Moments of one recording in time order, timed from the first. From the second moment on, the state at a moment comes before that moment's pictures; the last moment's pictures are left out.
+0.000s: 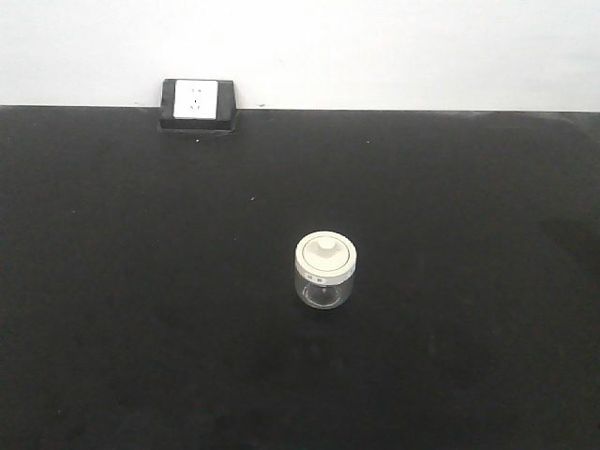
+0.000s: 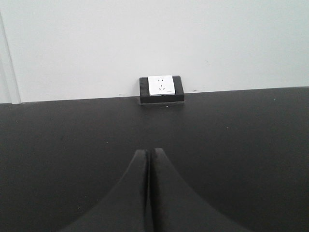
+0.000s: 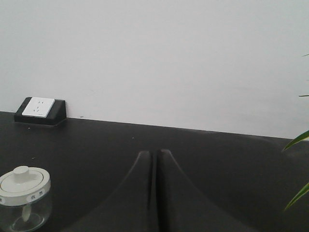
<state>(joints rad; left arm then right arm) -0.04 -0.01 0.03 -0.02 0.08 -0.01 -0.01 0.19 -0.14 -1.34 -0.11 1.26</state>
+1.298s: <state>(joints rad) -0.04 -0.01 0.03 -0.02 0.12 -0.01 -0.01 0.19 -0.14 -1.34 -0.11 1.26</state>
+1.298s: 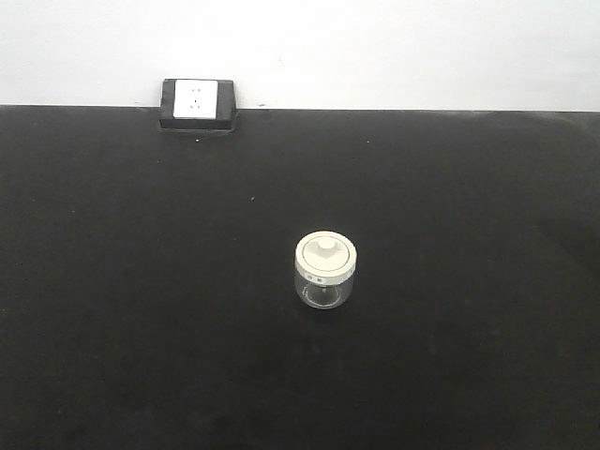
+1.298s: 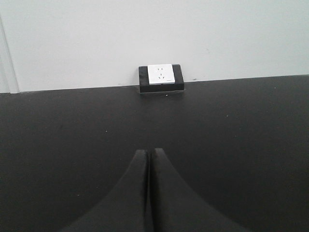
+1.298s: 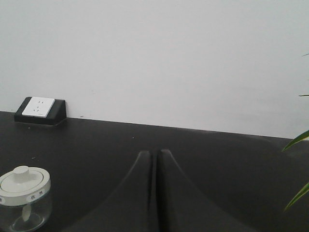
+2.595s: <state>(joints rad) -0.04 -0.01 0.03 -0.02 0.12 -0.01 -0.01 0.16 -0.06 0.01 0.08 -0.02</state>
